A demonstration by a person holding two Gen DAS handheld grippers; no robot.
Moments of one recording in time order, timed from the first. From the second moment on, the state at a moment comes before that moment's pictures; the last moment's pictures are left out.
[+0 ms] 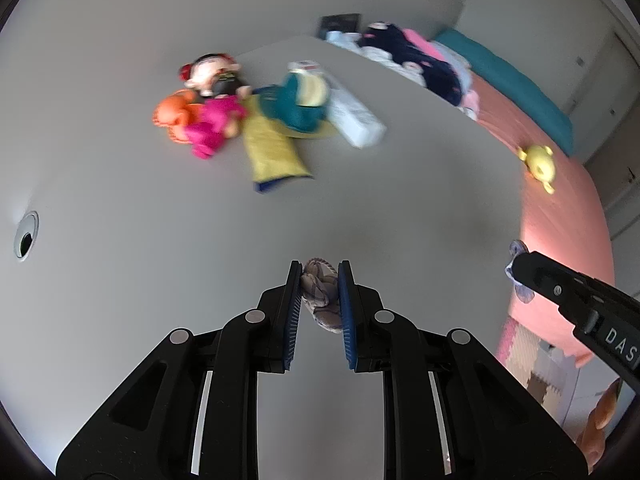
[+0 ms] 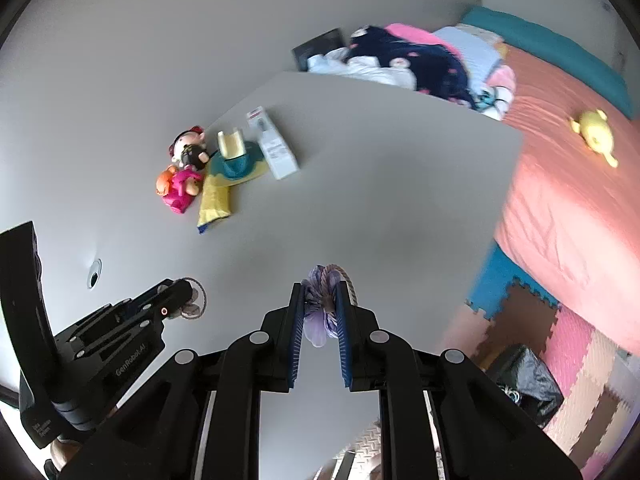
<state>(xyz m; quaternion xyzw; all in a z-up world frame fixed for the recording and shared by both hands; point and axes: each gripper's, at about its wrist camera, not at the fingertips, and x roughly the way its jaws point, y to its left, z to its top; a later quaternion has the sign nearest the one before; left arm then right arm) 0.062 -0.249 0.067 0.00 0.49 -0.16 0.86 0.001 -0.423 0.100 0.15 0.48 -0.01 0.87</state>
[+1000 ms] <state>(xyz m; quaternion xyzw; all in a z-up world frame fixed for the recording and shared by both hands) -0.169 -0.524 0.033 0.16 0.48 -0.41 0.76 -0.286 -0.658 0.081 0.27 0.41 -0.23 0.84</state>
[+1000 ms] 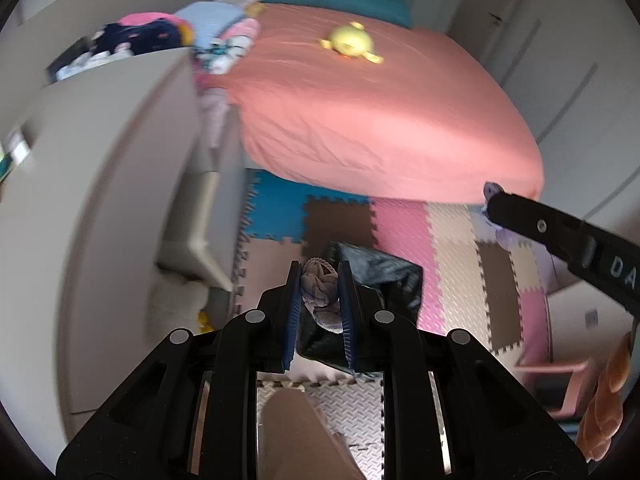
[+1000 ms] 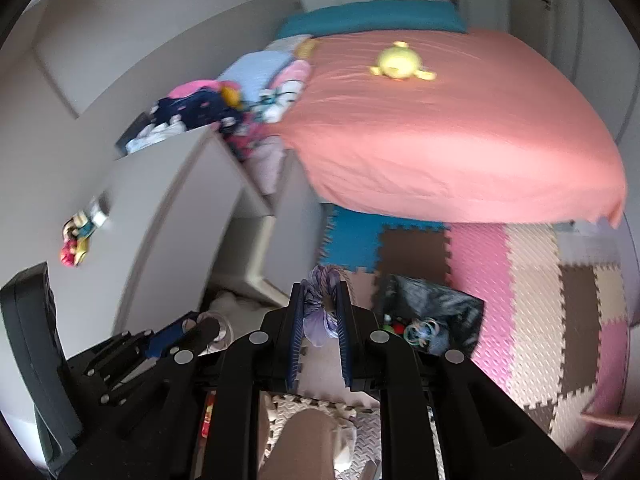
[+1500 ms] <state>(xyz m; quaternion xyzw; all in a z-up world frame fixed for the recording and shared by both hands) -0.260 -0.595 -0.007 0.24 0.48 -0.47 0.70 -0.370 -0.716 0.031 0.32 0.43 -0.30 0.79</state>
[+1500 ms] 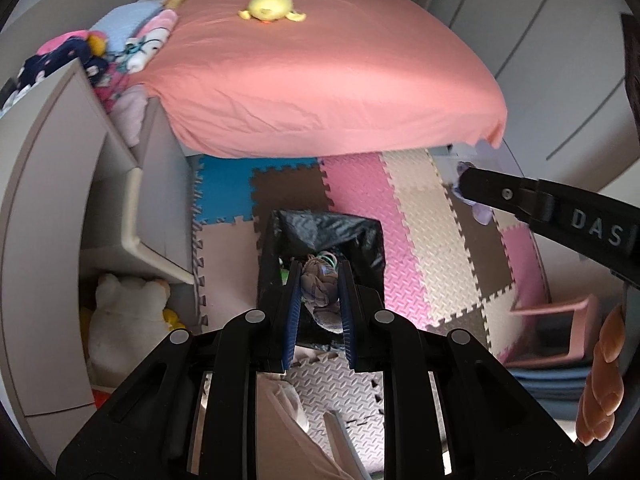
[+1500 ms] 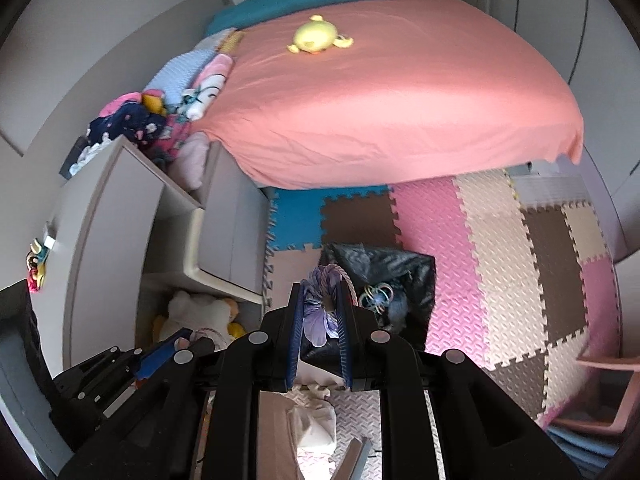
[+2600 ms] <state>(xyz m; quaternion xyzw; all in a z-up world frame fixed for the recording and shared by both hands) -0.213 -0.560 -0.004 0.21 0.49 -0.44 0.73 -0.326 -0.701 0.032 0.30 0.46 -0.31 0.78</state>
